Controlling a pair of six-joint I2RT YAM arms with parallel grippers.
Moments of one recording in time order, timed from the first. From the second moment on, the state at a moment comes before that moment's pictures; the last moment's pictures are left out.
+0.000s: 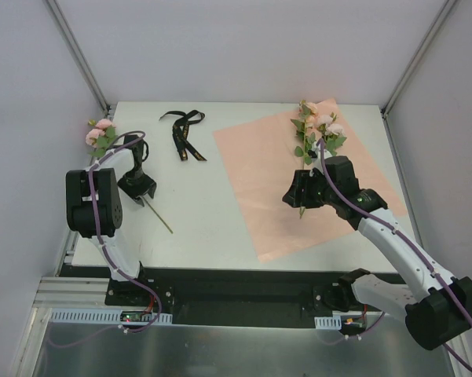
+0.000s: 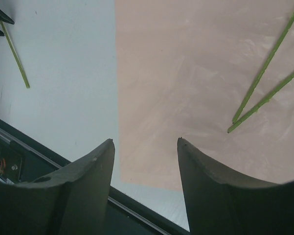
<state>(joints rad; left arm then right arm) 0.09 1.81 1.17 -0.83 -0.16 -0.81 0.45 1.04 0.86 -0.53 -0.21 0.37</state>
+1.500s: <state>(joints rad) -0.74 1.02 0.76 -0.23 0.34 -0.57 0.50 1.20 0.79 -0.10 -0.37 1.00</state>
